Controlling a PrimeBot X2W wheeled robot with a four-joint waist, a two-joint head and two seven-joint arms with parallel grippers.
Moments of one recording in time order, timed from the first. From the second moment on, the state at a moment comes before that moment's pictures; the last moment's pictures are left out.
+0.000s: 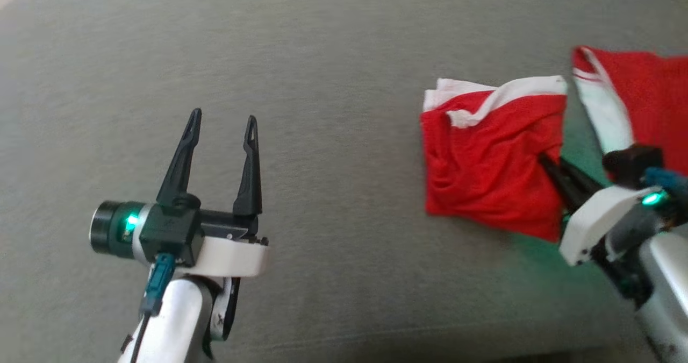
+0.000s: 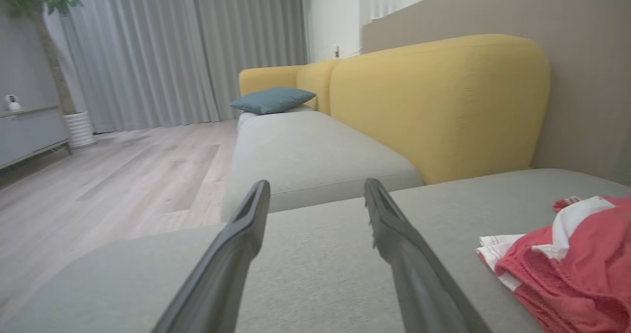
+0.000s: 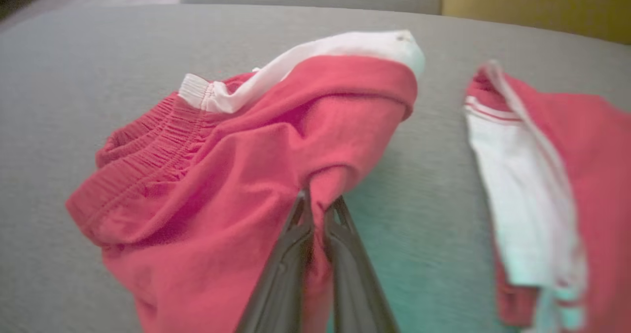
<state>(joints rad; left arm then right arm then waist) -0.17 0.14 -0.37 -0.06 -0.07 0.25 -0.26 -0.29 -0.43 0.34 0.31 0.46 0.13 0.18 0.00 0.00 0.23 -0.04</state>
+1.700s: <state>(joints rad) -0.25 0.13 -0.39 -0.01 -0.07 0.24 -0.26 -0.26 -0.23 -0.10 0.17 0.17 0.13 -0.20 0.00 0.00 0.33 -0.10</state>
